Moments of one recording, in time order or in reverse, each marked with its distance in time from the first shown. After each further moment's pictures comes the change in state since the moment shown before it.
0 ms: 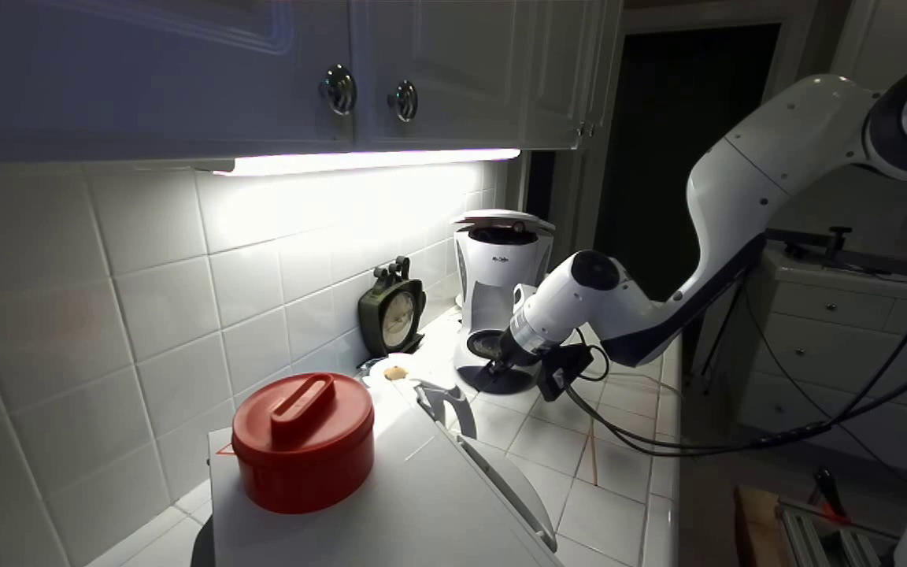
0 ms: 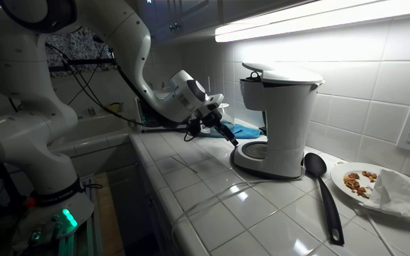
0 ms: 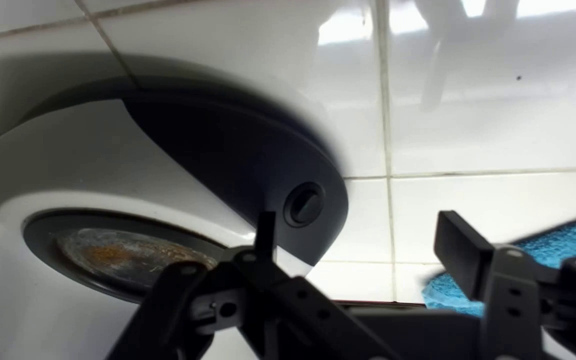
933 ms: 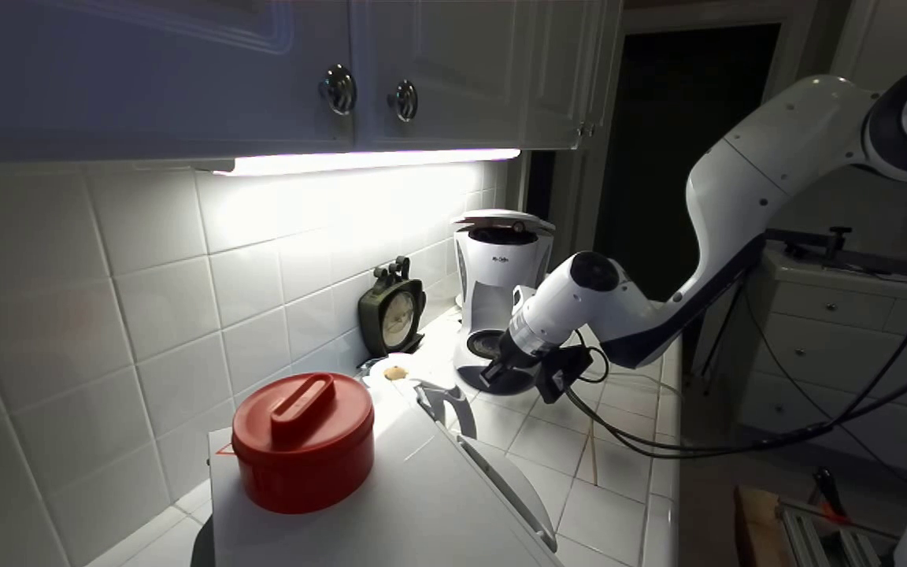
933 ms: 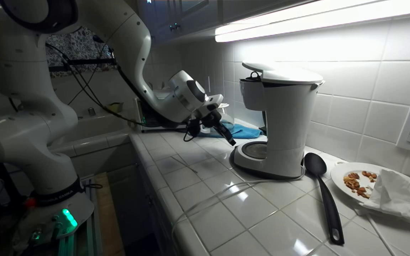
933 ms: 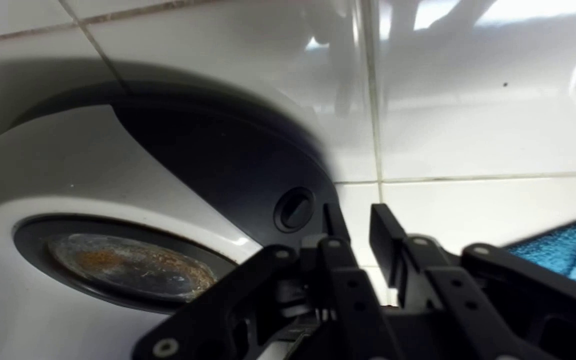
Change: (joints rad) arm -0.006 0.004 0.013 -0.002 0.003 -0.004 -0.002
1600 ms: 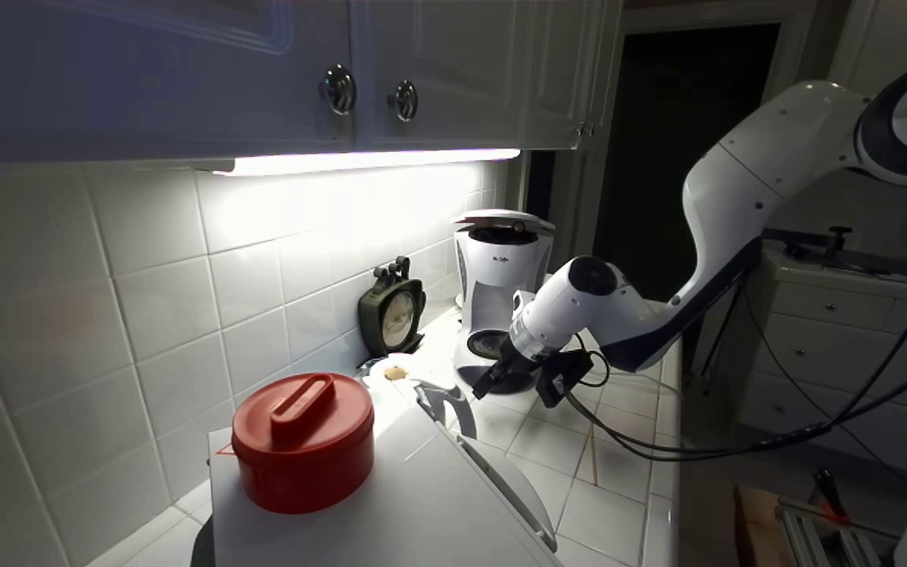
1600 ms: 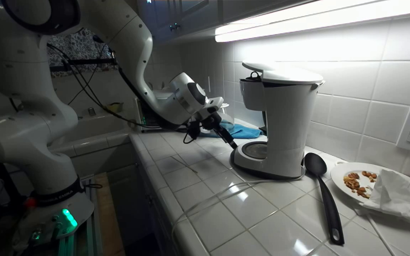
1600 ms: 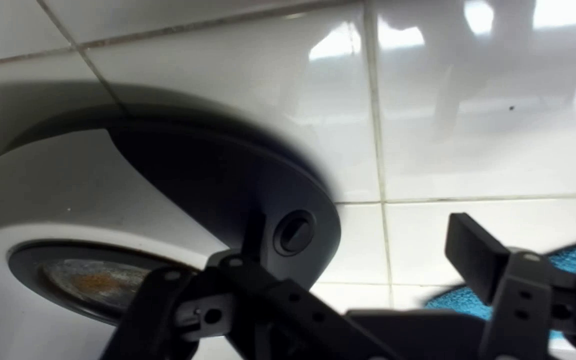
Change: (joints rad) arm -0.001 0.019 -0.002 0.000 0.000 -0.006 0.000
